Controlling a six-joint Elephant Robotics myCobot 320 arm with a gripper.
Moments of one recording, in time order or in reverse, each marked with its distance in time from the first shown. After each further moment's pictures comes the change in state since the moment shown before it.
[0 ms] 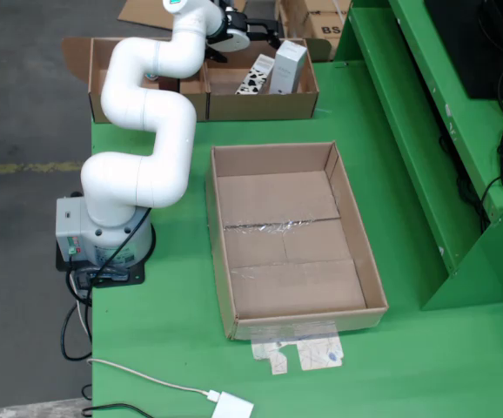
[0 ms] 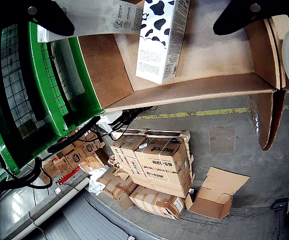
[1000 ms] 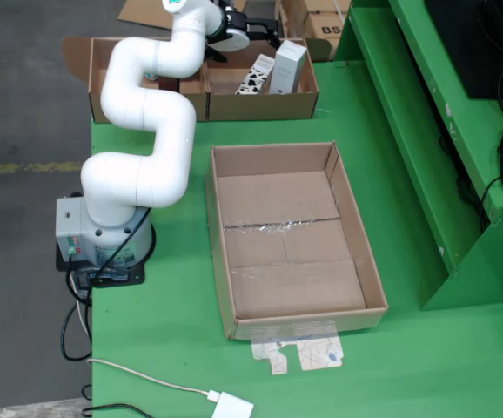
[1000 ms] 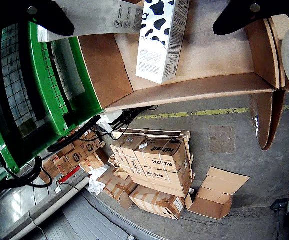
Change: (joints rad) arm 0.005 0.000 0.000 0.000 0.000 0.000
